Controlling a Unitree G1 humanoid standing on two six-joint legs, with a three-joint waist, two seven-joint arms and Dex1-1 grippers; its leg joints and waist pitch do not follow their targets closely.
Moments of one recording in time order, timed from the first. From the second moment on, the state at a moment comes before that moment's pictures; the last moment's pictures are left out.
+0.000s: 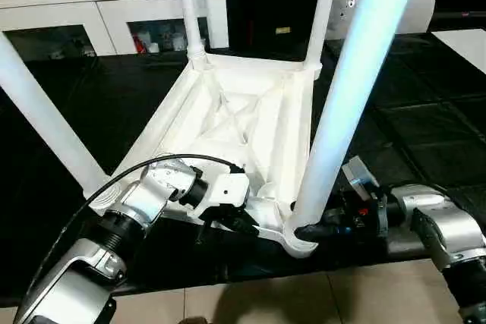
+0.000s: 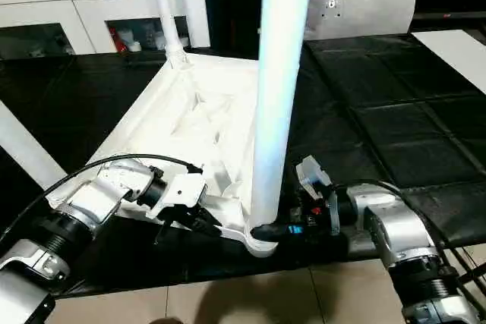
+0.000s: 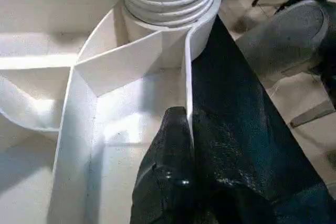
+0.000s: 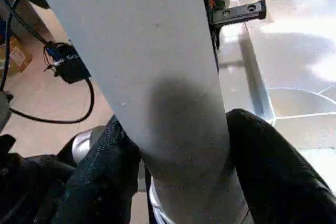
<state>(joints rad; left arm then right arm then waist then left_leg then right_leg) -0.60 0.36 -0.44 0.54 0.03 -0.06 -1.45 -0.32 -0.53 0.16 0.27 0.38 0.31 1.49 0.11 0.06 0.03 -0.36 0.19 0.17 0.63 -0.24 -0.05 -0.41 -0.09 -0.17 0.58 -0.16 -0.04</state>
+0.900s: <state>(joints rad) -0.58 0.10 -0.32 0.47 0.11 0.31 -0.84 -0.38 -0.23 -0.04 0.31 0.21 0.32 0.66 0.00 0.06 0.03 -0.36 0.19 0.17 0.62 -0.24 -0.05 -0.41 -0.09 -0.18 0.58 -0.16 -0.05</state>
